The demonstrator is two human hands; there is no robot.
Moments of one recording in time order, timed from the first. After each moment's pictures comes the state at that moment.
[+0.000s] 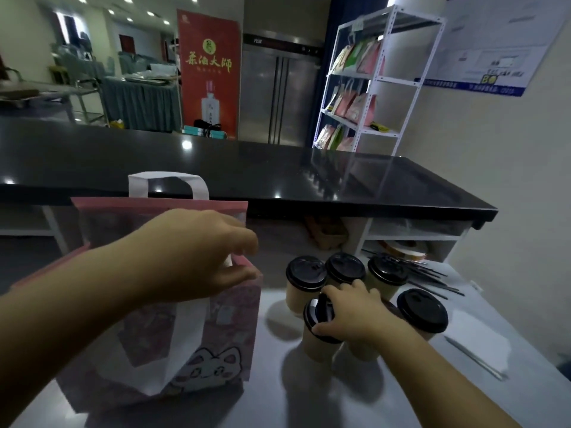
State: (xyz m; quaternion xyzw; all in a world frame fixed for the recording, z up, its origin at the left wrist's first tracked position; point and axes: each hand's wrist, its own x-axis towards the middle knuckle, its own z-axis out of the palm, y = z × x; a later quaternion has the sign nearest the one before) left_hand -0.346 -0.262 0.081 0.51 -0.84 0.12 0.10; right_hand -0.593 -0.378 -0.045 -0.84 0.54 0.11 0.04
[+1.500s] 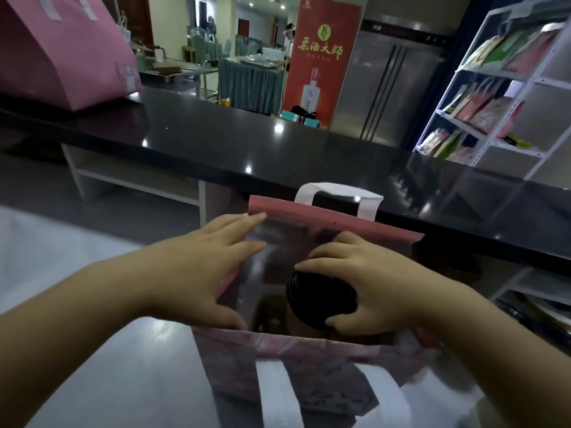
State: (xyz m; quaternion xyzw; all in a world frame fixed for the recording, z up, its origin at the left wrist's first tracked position) left_hand -0.177 -0.187 0.032 0.69 -0.72 -0.04 0.03; right_hand -0.393 -0.343 0.049 -1.00 0.09 0.03 -0.02
